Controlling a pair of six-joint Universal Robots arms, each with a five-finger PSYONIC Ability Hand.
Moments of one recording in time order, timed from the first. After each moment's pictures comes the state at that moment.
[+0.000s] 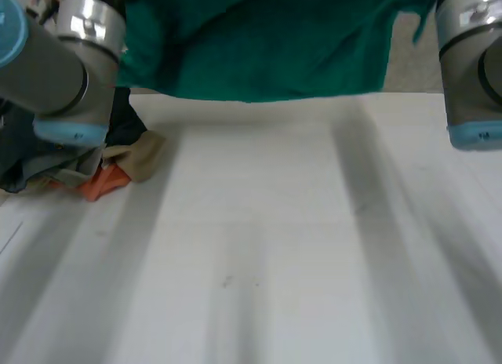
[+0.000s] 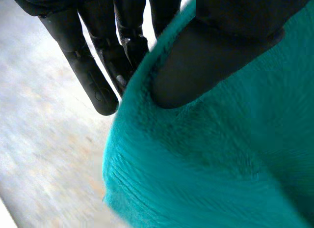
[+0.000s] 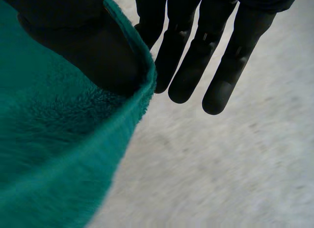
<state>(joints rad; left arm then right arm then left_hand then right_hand) 4.31 -2.04 -1.01 3.64 -1.50 3.66 1.94 -1.20 1.05 -0.39 1.58 2.62 1.17 1.19 1.19 1.20 1.02 1.13 1.18 1.19 1.19 1.02</state>
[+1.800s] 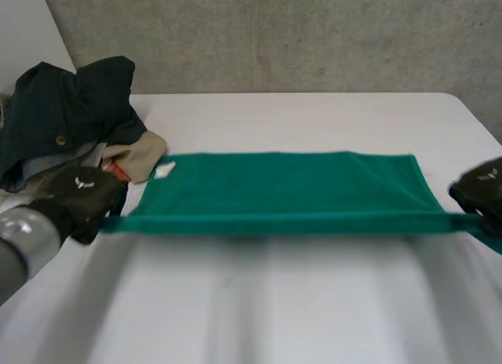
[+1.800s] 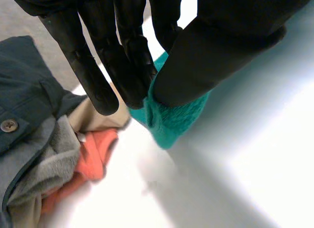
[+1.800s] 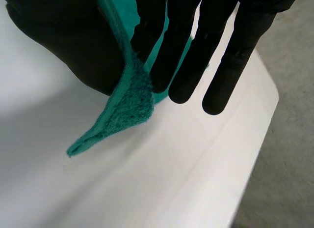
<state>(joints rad) 4.51 -1.50 -1.82 2.87 -1.42 3.71 1.59 -1.46 1.59 0.49 1.48 2.20 1.17 1.19 1.19 1.20 1.01 1.12 1.18 1.18 1.19 0.97</state>
